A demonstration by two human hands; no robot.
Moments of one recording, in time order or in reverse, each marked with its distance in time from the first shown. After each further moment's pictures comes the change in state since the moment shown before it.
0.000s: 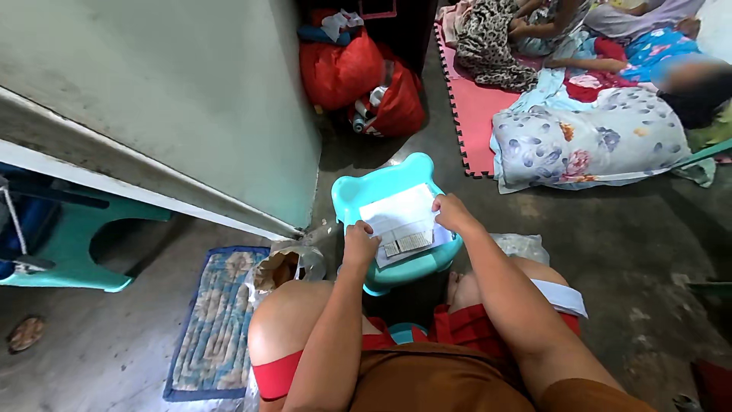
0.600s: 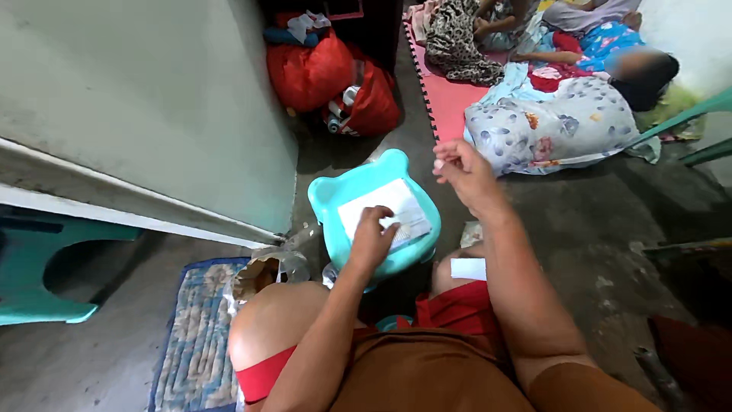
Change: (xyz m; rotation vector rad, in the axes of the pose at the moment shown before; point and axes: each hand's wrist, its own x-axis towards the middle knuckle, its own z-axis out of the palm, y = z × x) left_hand -0.034 0.049 0.022 -0.122 -0.056 0.498; right_hand -0.090 -0.006 -0.080 0.609 0.490 -0.429
